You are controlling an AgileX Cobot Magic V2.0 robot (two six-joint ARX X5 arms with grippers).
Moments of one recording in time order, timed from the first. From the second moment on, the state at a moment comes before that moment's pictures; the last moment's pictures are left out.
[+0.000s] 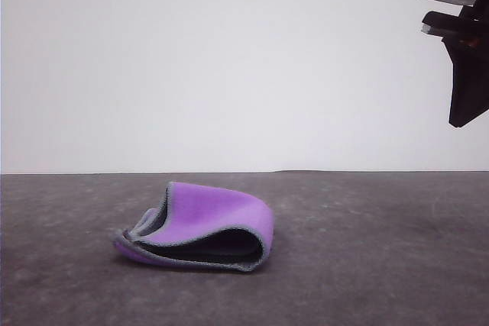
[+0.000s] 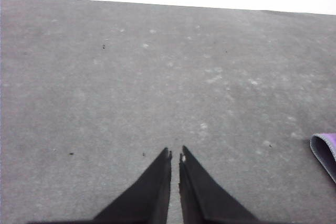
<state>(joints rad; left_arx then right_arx) 0.01 0.00 0.06 -0.27 0.14 -0.05 0.22 1.21 0.90 -0.63 -0.13 0.00</state>
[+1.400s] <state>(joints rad) 0.01 0.00 0.06 -0.26 0.13 -0.05 0.00 0.21 0.18 -0.12 -0.02 0.00</state>
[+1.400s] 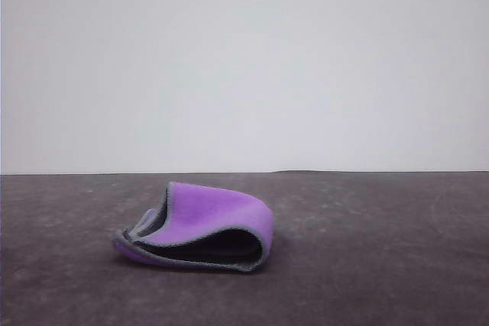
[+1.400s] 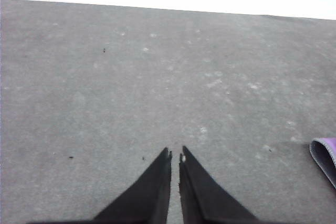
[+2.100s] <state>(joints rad) 0.01 0.00 0.06 -0.26 0.13 -0.05 -0.01 0.00 0.02 -0.18 -0.02 0.00</state>
